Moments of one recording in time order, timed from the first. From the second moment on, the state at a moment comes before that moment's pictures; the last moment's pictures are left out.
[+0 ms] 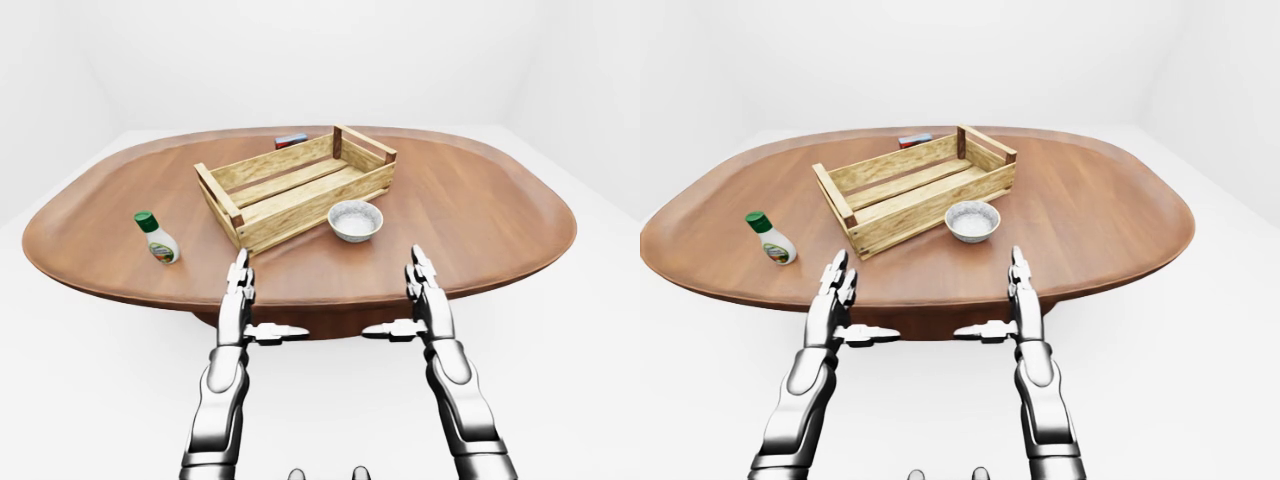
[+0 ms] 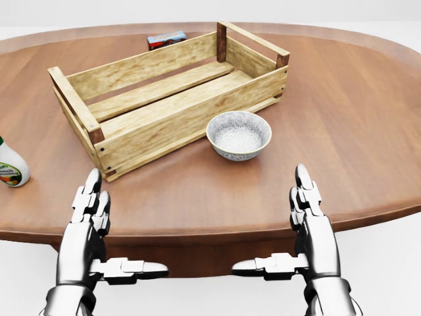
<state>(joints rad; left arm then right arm) 0.00 0.01 0.02 0.01 -0.01 0.00 -0.02 0.00 -0.01 -0.01 0.00 -0.01 0.00 0.01</state>
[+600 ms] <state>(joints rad) -0.03 0.12 0.28 -0.48 -0.15 0.09 -0.08 0.06 -0.08 -0.31 -0.63 0.03 0.09 0.15</state>
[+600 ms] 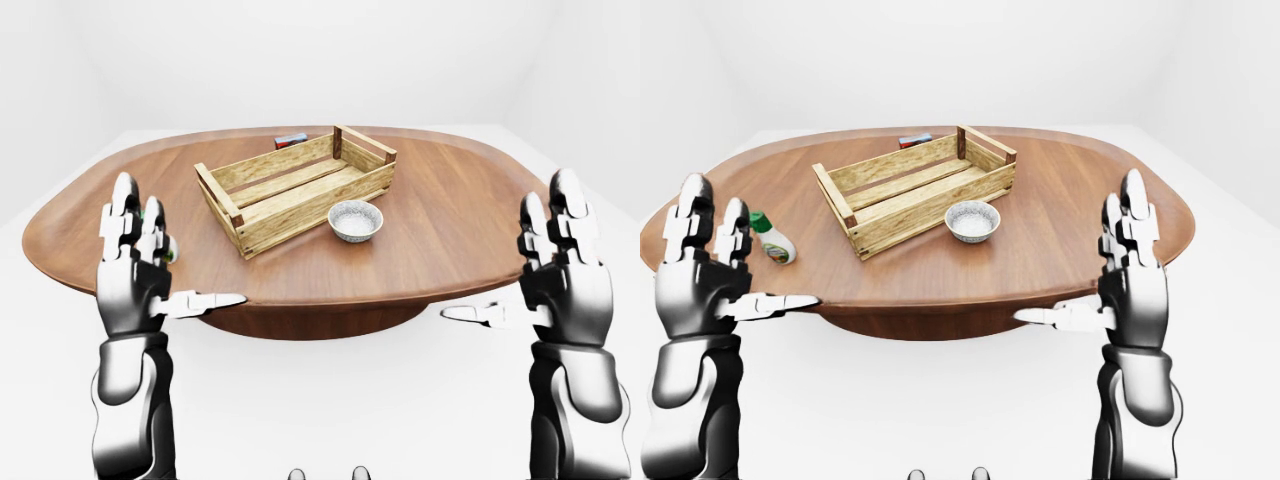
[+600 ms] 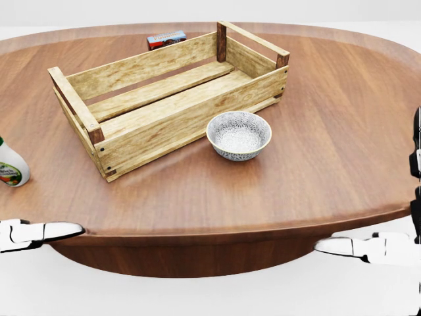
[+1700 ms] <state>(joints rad) -0.08 0.44 0.88 -0.64 -0.44 0.09 -0.06 0.03 -0.14 -0.60 -0.93 -0.05 0.09 0.22</state>
